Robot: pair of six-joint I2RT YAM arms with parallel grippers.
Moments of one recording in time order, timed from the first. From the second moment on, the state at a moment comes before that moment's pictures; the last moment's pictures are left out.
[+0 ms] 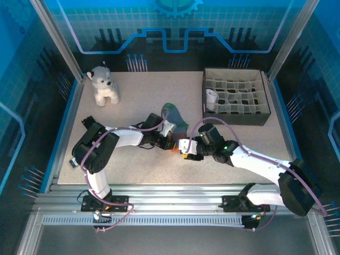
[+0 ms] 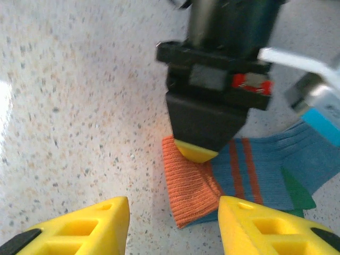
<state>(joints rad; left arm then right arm) -0.53 1.82 0.90 -0.08 0.55 -0.19 0.72 1.26 0.64 -0.16 -0.26 -0.82</state>
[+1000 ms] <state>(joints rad) -0.51 1.85 0.97 -0.21 0.59 -0.16 0.78 1.62 0.74 -0.07 0.01 -1.07</state>
